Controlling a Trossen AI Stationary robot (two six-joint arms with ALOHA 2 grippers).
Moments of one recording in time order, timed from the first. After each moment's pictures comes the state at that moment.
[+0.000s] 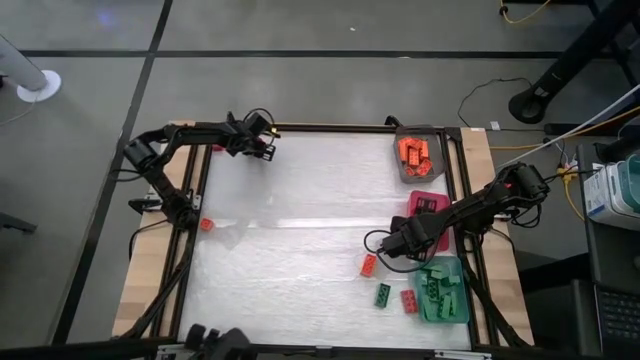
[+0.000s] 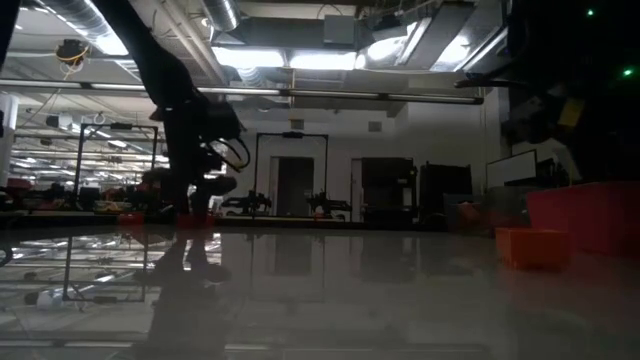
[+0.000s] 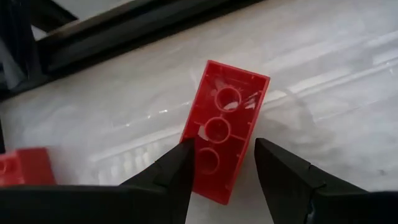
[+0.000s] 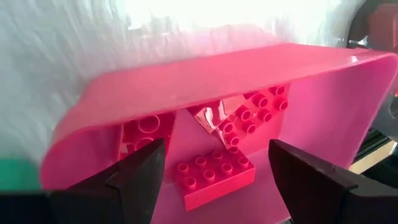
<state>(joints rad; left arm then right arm) 0.81 1.66 0.84 -0.37 -0.35 -0.36 0.37 1.57 0.93 -1.28 0.22 0.65</state>
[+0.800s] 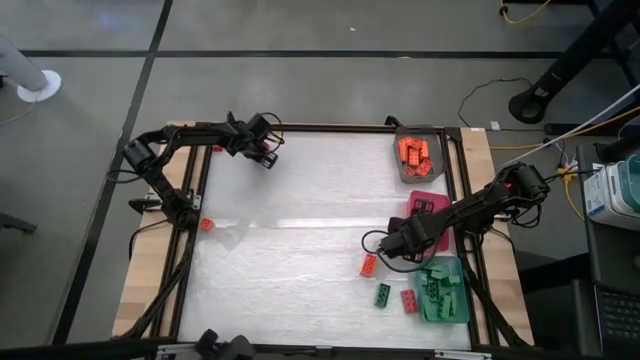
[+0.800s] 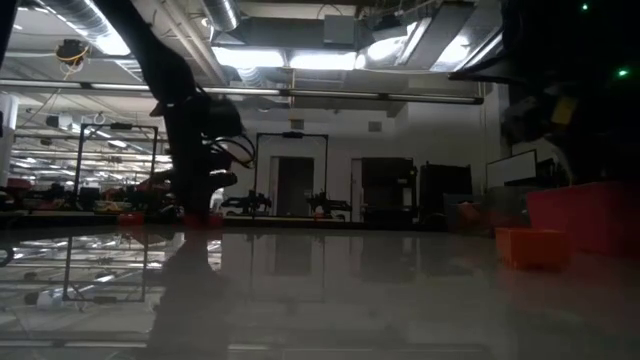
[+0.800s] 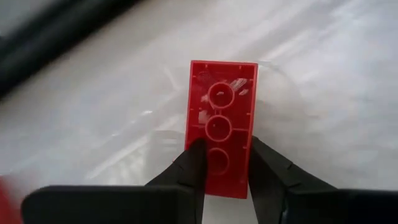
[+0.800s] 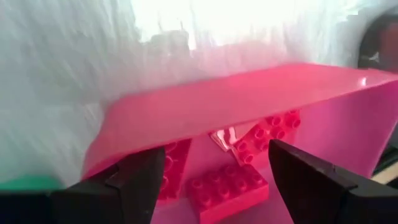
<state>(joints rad) 0.77 1.67 0.85 -0.43 -0.20 -0.19 0.37 1.57 0.93 -1.22 0.22 0.65</state>
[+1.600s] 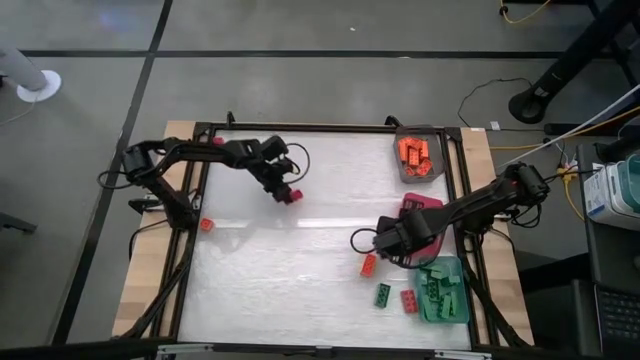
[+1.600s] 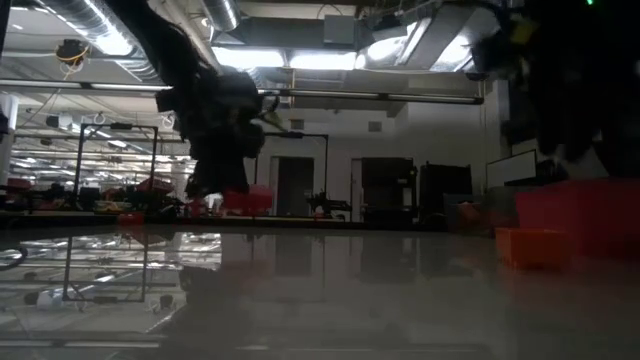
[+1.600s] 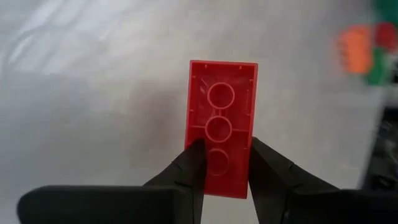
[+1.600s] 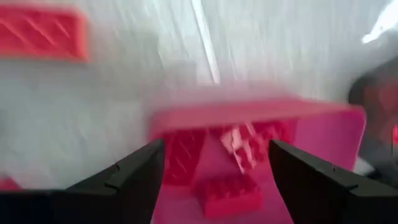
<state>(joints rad) 0.49 1.59 0.84 -0.38 0.55 -0.30 0.37 1.57 1.17 -1.26 0.22 0.65</state>
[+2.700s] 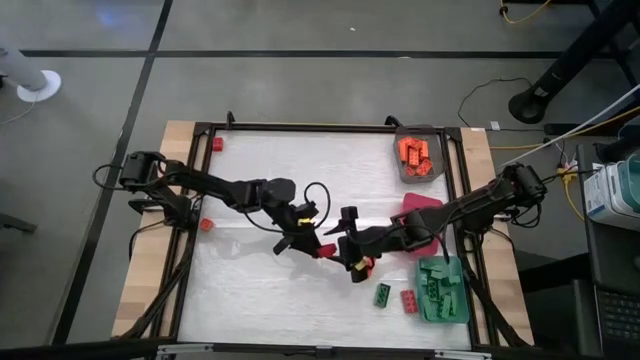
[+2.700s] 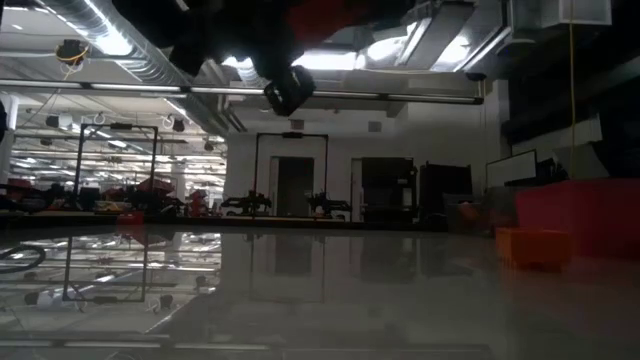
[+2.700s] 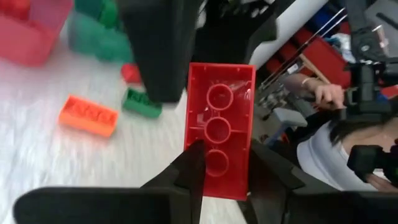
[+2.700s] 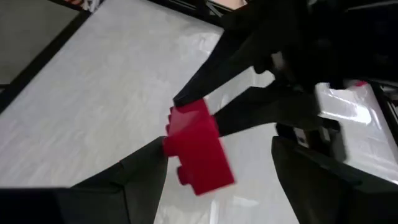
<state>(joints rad) -0.03 1.59 0.84 0.44 0.65 -0.45 0.37 1.59 1.22 -0.22 0.30 -0.11</state>
